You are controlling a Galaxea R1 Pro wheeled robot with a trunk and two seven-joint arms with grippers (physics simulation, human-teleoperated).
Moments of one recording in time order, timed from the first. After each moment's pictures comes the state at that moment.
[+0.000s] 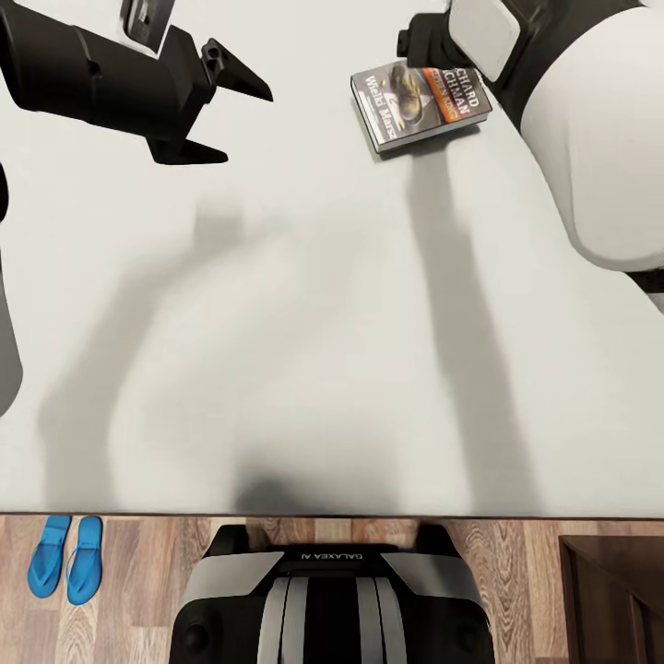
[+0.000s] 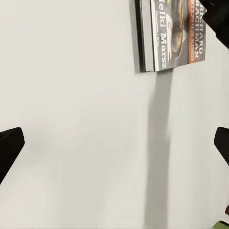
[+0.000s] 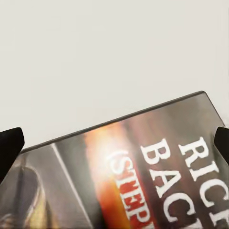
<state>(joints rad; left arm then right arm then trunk) -1.72 0.31 -0.41 -1.60 2.35 0.78 1.28 -2.22 0.17 -0.12 -0.13 0.05 0.46 -0.19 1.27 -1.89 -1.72</state>
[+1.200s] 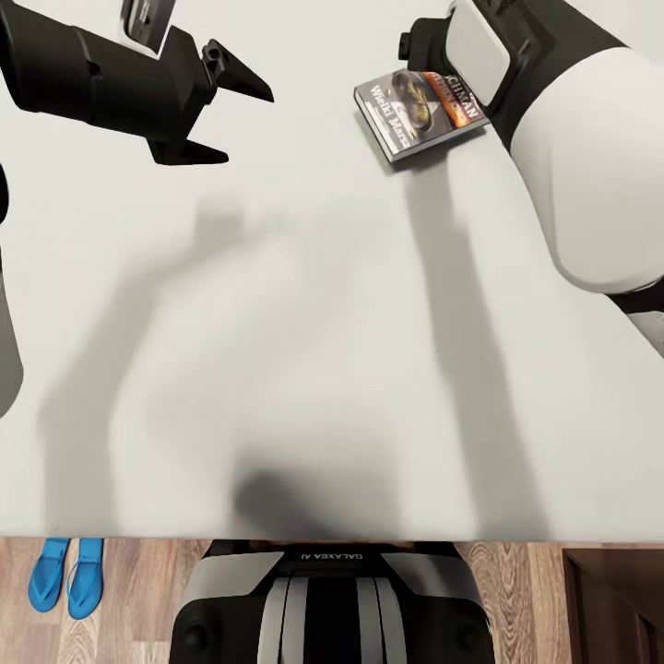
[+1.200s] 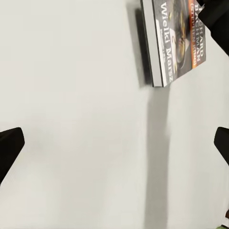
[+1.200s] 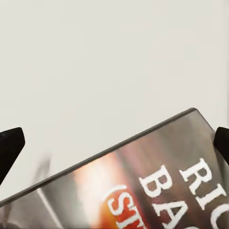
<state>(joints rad) -1.71 0.31 -0.41 -1.61 2.35 0.78 1.28 -2.16 0.17 -0.11 -0.20 0.05 0.40 -0.19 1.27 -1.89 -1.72</state>
